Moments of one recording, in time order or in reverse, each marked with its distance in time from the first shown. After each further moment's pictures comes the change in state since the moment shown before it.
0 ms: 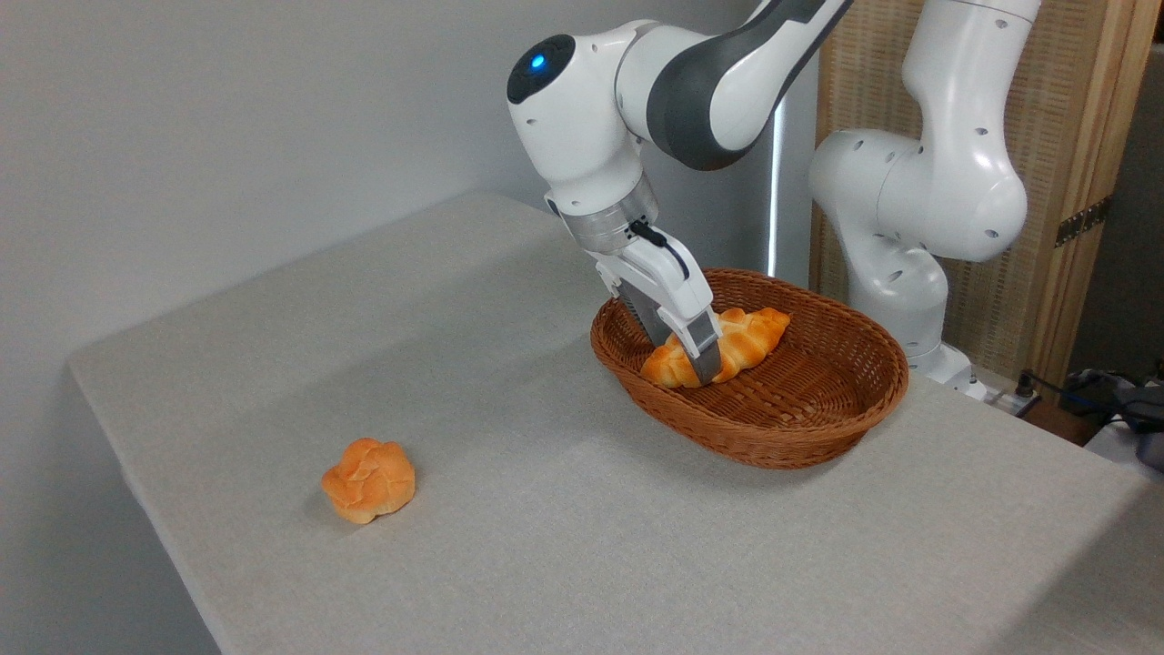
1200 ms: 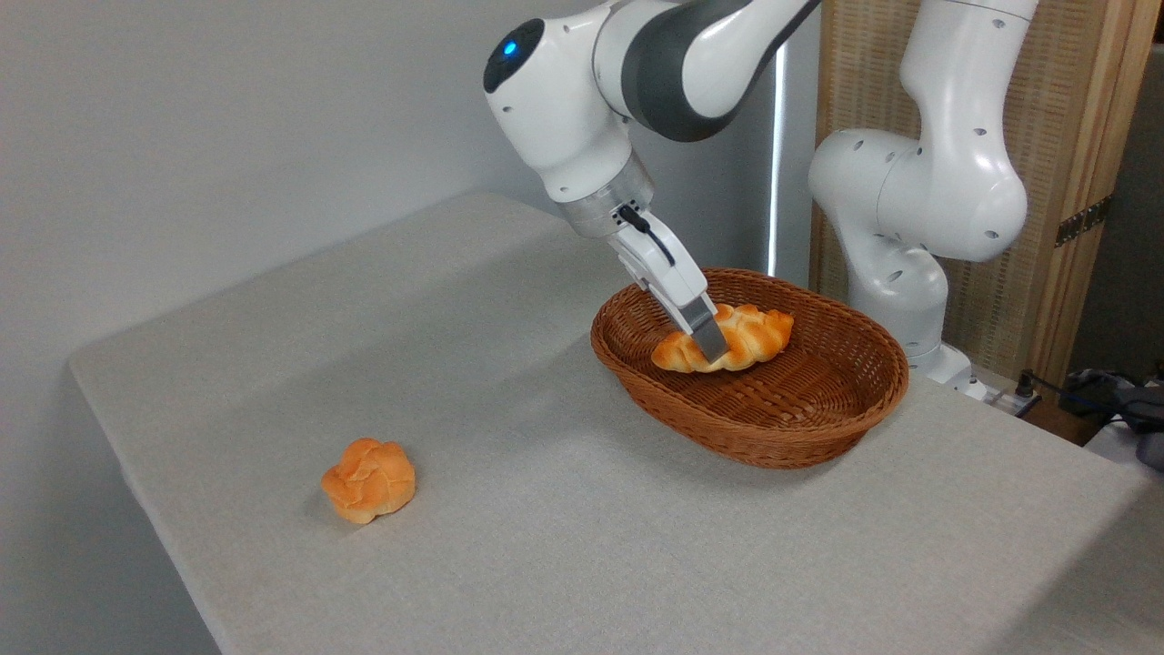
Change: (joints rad) arm 0.000 0.037 0.001 0.099 0.096 -0.159 0.116
